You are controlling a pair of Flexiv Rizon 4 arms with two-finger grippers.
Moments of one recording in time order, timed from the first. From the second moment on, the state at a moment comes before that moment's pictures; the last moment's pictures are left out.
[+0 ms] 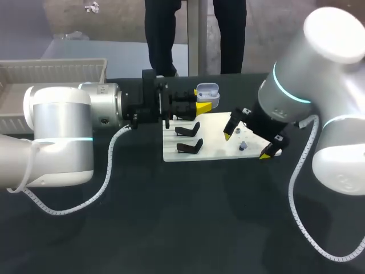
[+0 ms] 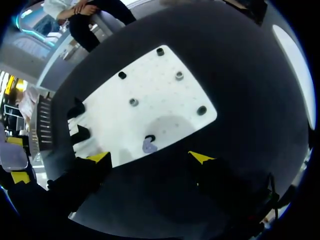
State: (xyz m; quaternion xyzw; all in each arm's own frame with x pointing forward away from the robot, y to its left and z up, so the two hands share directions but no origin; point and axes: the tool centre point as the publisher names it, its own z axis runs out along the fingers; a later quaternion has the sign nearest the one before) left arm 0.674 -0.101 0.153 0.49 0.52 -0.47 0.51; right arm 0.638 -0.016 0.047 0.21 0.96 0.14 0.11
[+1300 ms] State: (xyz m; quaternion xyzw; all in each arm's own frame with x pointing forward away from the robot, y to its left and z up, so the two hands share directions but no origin) left arm 0.674 -0.101 0.153 0.49 0.52 -0.47 0.51; right arm 0.647 -0.015 0.035 0.25 0.95 0.13 0.11
